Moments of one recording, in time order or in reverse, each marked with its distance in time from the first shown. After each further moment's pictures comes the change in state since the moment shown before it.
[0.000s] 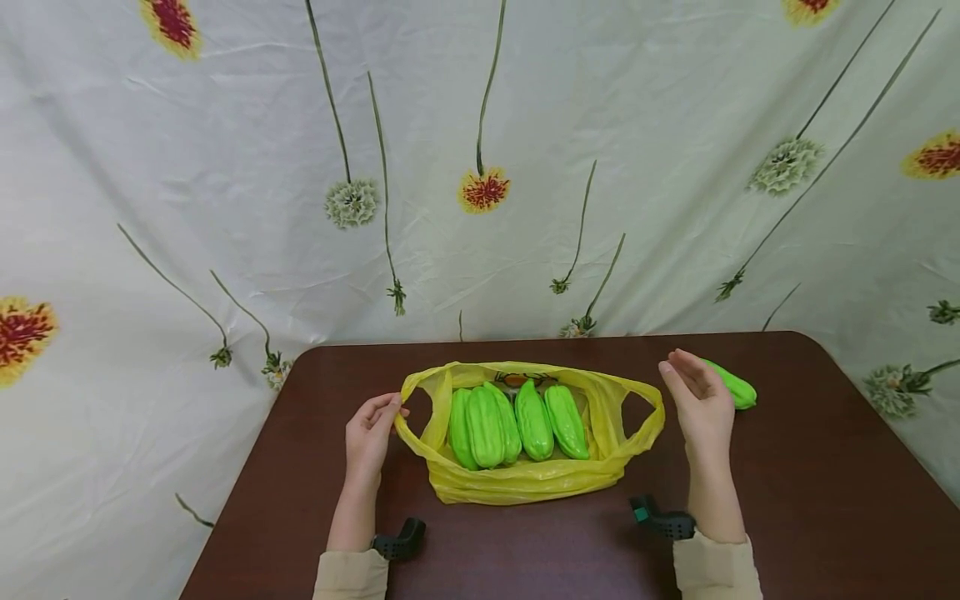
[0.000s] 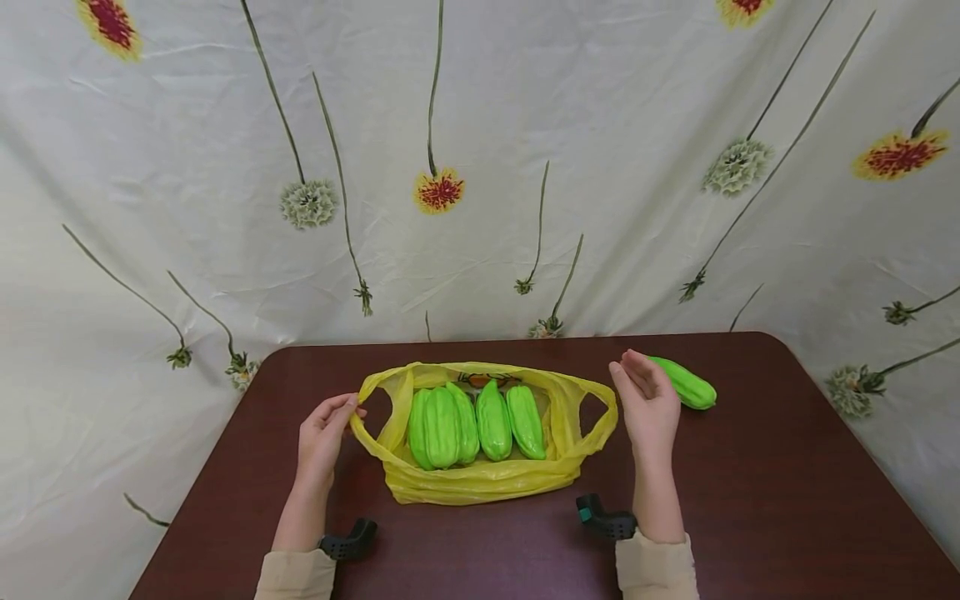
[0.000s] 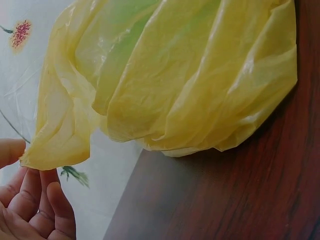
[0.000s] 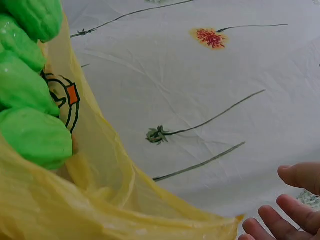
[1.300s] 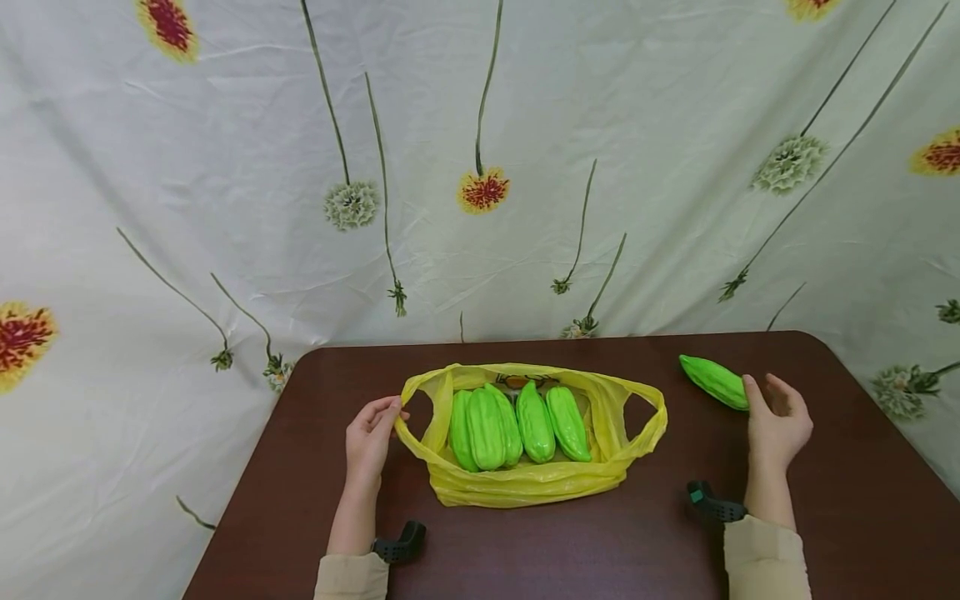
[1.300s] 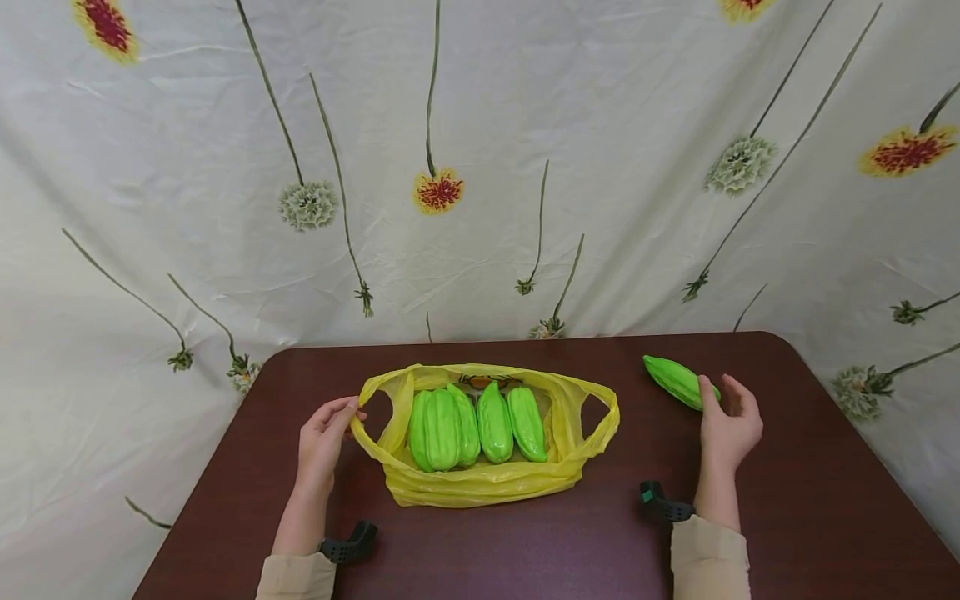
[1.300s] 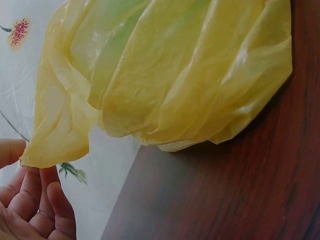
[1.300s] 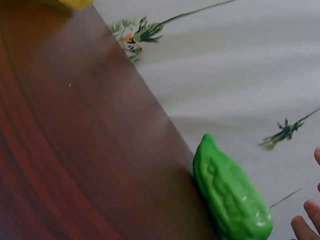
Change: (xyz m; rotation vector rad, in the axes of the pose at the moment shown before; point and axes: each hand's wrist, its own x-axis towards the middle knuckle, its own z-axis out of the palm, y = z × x) left_hand 0.001 -0.004 0.000 0.020 0.009 0.016; right_hand 0.034 0.025 -0.068 0.018 0.425 0.052
